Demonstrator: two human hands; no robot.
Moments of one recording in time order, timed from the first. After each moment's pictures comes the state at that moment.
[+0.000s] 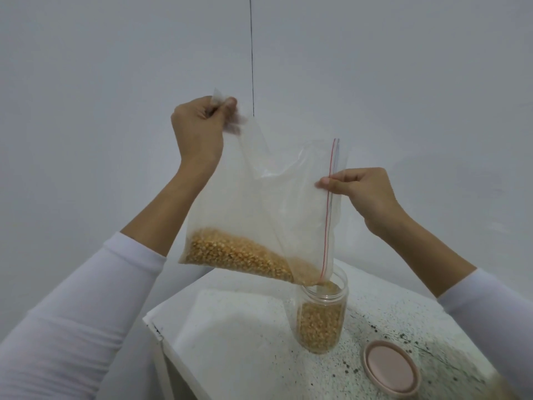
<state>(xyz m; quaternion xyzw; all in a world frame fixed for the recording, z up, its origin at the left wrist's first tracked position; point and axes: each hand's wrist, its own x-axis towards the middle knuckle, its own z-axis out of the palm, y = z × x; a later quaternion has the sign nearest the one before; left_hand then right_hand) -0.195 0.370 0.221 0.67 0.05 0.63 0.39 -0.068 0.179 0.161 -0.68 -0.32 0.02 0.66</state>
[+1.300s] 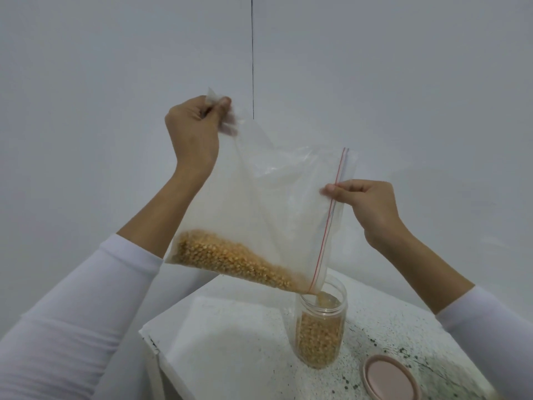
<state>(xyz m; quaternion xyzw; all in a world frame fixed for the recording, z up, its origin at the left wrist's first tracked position) -0.194 0.385 0.234 0.64 0.03 0.66 0.39 -0.071 0.178 0.163 -0.65 -0.30 -0.01 0.70</state>
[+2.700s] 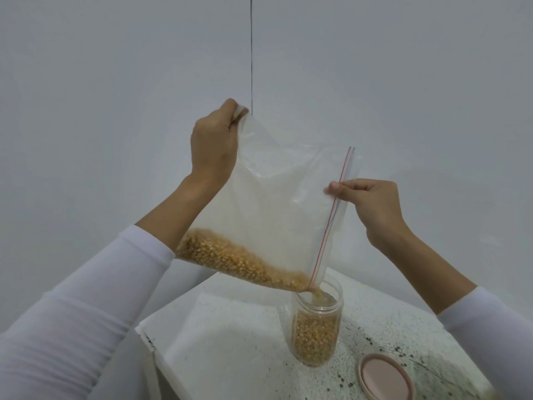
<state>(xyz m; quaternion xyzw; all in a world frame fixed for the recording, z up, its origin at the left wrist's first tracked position) -0.168 0.385 0.217 0.73 0.03 0.67 0.13 -0.068 0.170 0.162 -0.65 -0.29 -0.01 0.70</state>
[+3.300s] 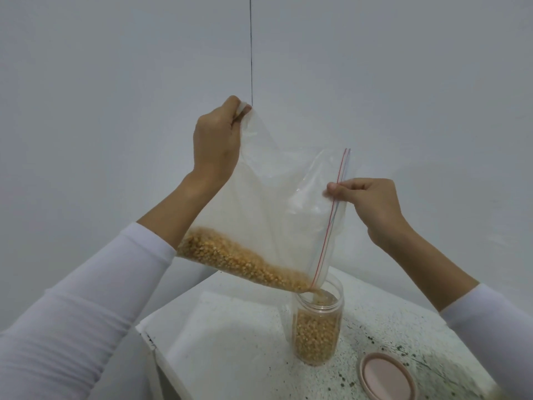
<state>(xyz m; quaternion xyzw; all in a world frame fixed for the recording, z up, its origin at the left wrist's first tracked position) -0.163 0.382 0.216 0.74 0.01 0.66 0.13 -0.061 0.170 0.160 -0.67 -0.29 -0.01 0.68</state>
